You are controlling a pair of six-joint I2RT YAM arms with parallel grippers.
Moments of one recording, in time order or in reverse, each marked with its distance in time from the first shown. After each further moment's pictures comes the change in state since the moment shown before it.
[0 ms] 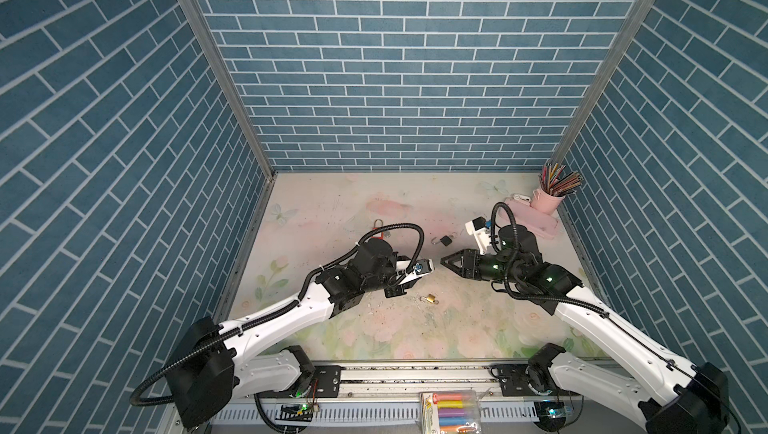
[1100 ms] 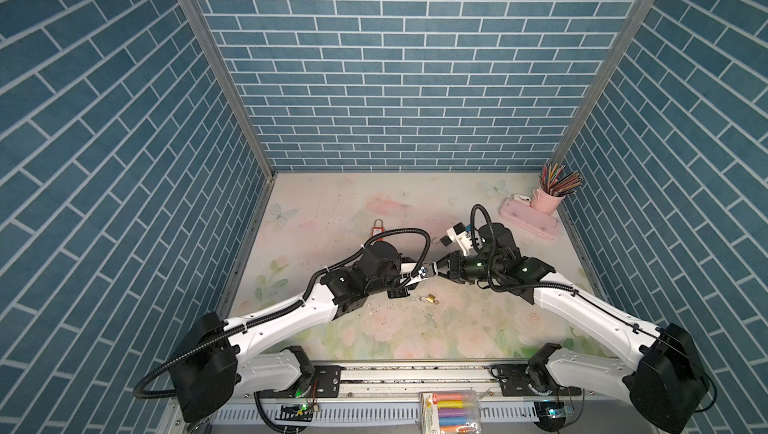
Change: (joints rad) left arm -0.033 0.017 0.002 0.026 -0.065 0.018; right arm 0.040 0.147 -0.006 0.100 -0.099 0.058
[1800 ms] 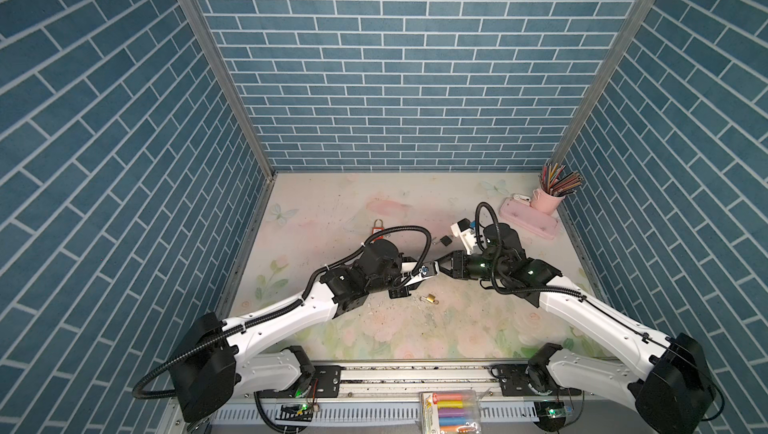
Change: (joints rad) left arm 0.000 0.002 0.027 -0.027 0.052 -0.023; right arm 0.000 -0.051 0.000 -0.002 0.080 -0.115
